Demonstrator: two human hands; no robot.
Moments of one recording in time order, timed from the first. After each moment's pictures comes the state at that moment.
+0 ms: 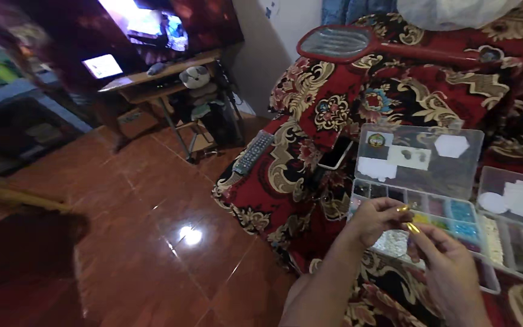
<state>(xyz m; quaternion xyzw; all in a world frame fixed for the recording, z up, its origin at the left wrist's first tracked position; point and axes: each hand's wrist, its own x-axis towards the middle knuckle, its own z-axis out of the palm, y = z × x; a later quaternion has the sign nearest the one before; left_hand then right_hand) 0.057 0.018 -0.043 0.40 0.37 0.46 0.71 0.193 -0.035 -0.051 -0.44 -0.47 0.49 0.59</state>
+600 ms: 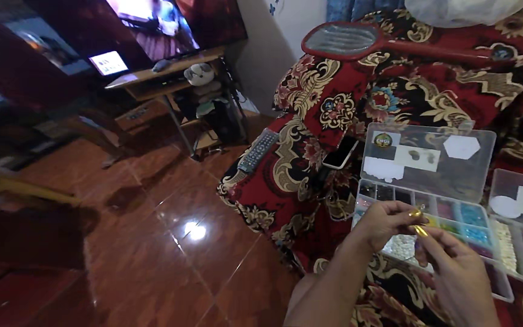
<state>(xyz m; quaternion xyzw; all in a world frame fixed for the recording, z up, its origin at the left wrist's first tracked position) 0.058 0.017 -0.043 0.39 0.36 0.45 0.72 0.190 -0.034 -0.051 -0.43 -0.45 0.50 0.60</state>
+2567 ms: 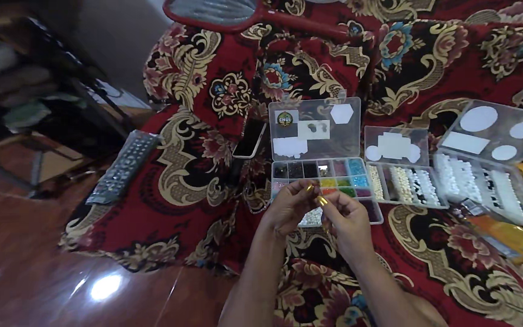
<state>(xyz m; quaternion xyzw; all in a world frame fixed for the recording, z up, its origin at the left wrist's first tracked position) 0.051 0.017 -0.046 0.30 0.29 0.44 0.79 0.190 -0.037 -0.045 -0.45 -0.45 0.46 0.62</state>
